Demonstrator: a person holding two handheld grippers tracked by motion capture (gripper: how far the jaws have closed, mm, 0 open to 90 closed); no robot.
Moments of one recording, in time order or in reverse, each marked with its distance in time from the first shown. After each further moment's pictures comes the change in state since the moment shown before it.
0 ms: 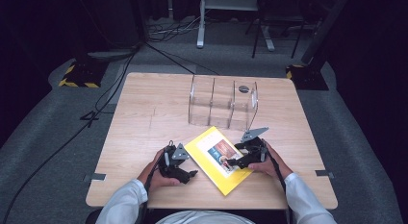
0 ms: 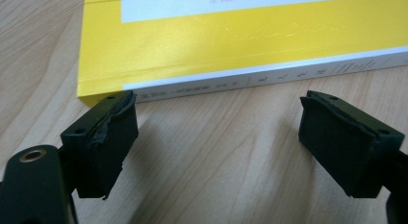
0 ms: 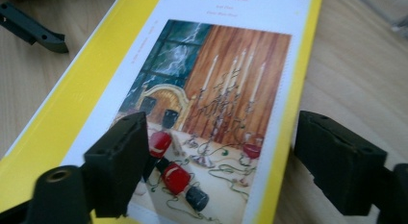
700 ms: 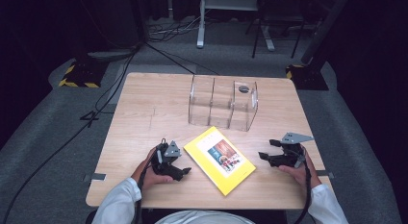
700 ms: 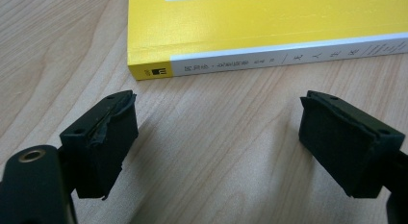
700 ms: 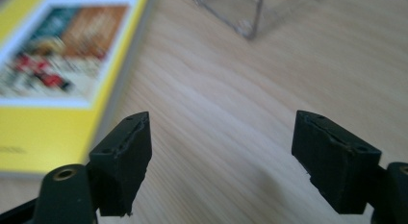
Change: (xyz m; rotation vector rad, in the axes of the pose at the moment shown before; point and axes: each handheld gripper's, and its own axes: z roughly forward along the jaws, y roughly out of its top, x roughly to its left) left arm 0.019 -0.013 -0.013 0.003 0.032 -0.029; right arm -0.018 -0.057 -0.084 -0.221 -0.270 0.089
